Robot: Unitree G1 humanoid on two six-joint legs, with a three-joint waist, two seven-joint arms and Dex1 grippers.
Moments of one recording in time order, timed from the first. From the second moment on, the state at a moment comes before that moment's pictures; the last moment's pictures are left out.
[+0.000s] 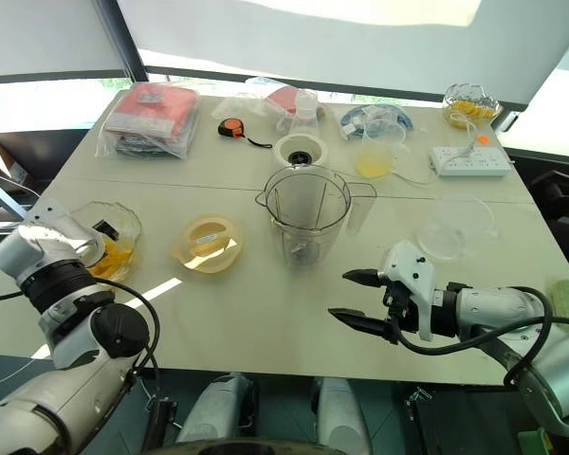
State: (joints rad) left arm -0.84 0.22 0.91 0.24 -0.04 1.25 0.44; right arm 0.10 -0.92 -0.17 -0.69 0.68 0.69 0.84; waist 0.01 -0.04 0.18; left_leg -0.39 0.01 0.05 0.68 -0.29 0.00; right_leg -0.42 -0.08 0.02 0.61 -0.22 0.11
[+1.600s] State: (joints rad) left arm -0.70 1.07 0.16 -0.11 -0.50 1.30 -0.62; right arm 0.15 -0.94 -0.35 -0.55 0.68 0.73 0.87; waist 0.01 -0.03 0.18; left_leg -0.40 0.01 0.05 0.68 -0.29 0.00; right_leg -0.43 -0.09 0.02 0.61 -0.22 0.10
